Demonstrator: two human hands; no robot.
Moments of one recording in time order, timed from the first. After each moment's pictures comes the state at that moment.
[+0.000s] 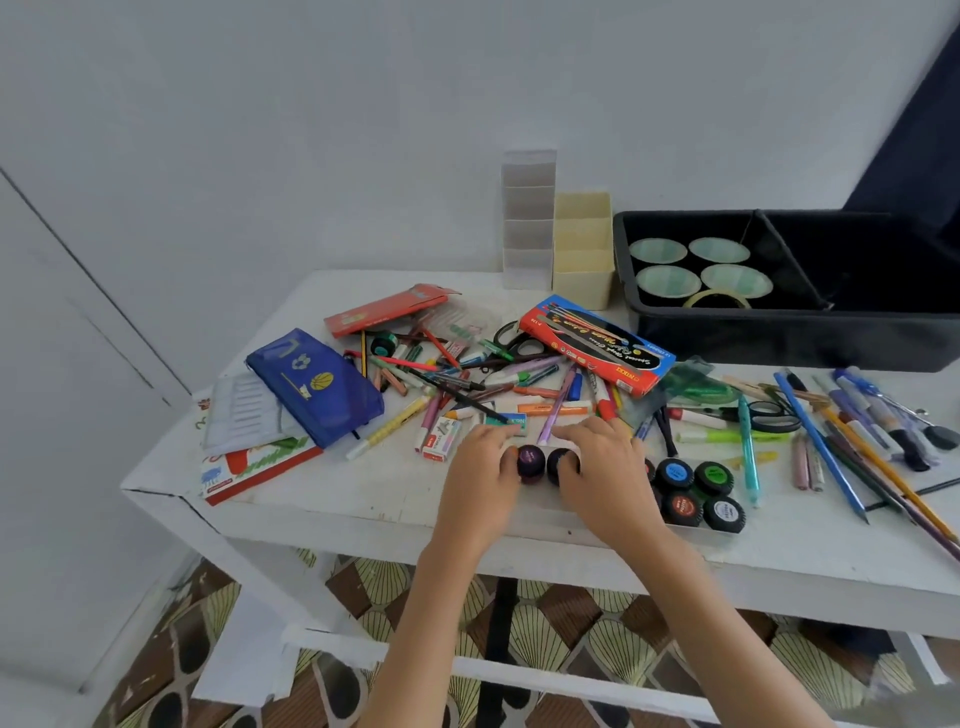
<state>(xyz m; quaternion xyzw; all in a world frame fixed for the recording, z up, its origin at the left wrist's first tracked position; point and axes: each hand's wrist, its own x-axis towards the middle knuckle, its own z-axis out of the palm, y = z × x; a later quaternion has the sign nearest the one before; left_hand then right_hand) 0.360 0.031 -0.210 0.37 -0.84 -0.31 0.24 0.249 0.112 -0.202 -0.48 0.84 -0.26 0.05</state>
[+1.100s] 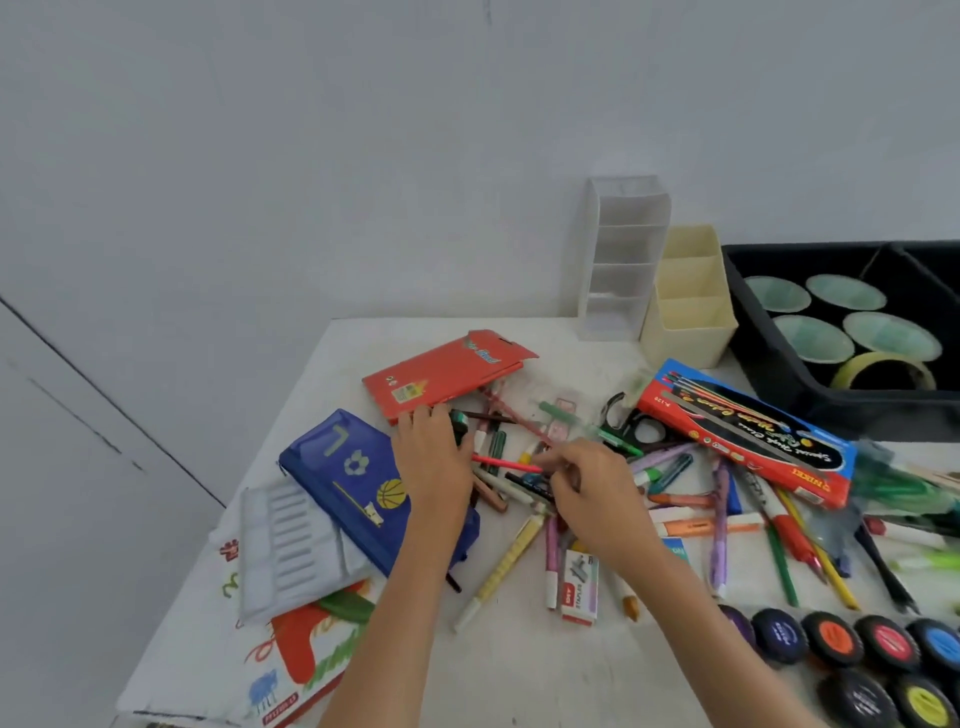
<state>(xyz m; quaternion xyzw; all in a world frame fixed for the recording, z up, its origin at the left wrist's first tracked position) 0.372 -0.235 -0.228 0.51 -0.83 -0.08 0.21 0.280 -0.089 -0.207 -0.45 0.81 -0.35 0.13</state>
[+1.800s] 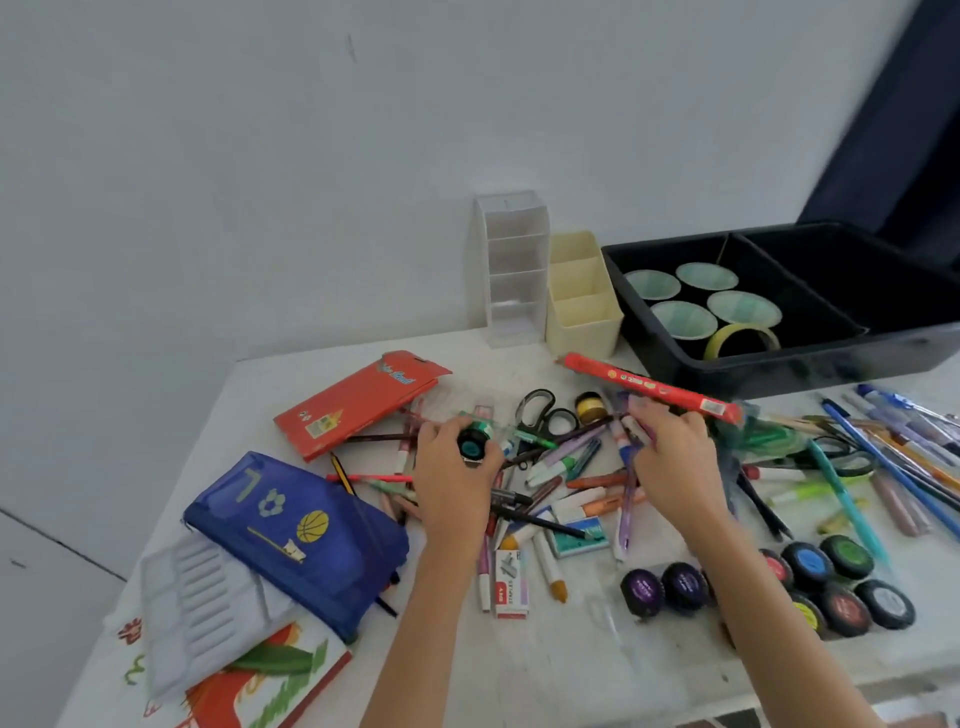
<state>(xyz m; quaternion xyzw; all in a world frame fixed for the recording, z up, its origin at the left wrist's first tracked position) 0.330 -0.151 -0.203 0.38 -0.80 -0.33 0.33 0.204 -0.003 -0.187 -0.24 0.92 -0.30 0.03</state>
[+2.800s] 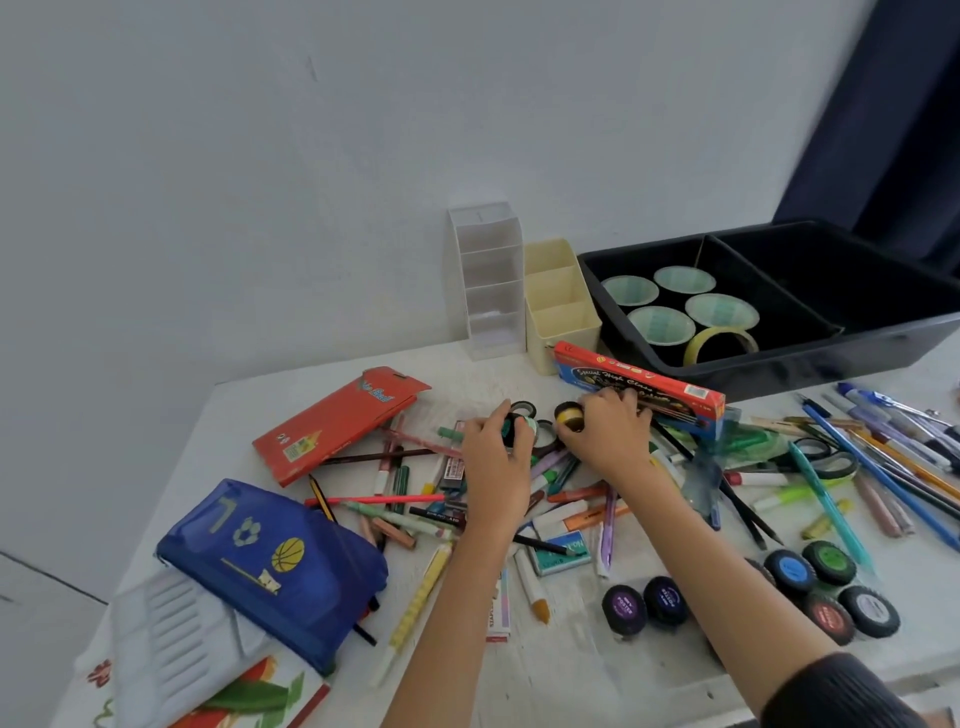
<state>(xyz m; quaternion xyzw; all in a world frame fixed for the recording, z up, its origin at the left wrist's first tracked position) 0.277 -0.128 -0.199 0.29 -0.81 -0.43 0.28 0.153 -0.059 -0.214 -0.27 0.95 -0.14 0.00</state>
